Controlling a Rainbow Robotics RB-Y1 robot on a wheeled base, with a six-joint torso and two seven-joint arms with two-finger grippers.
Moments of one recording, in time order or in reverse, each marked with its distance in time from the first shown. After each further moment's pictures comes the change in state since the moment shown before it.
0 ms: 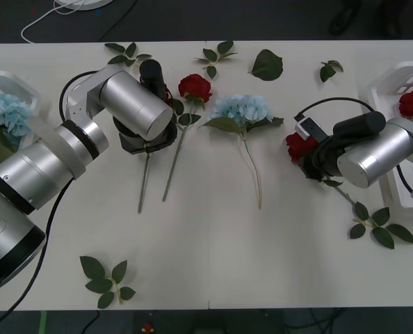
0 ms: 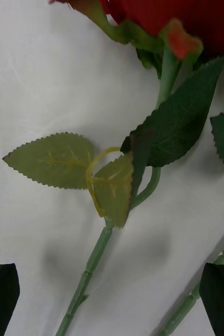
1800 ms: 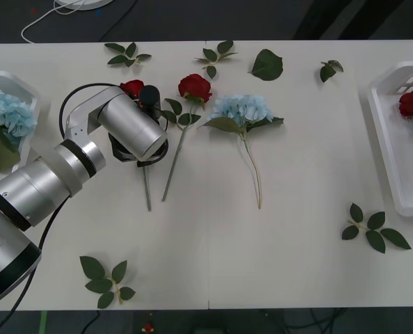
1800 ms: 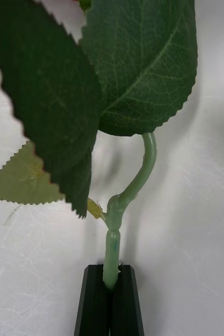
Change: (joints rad) right arm -0.175 -0.367 -0.231 0.367 0.184 0.051 -0.204; left arm 0.070 0.010 -0.023 0.002 -0.129 -0.066 -0.022
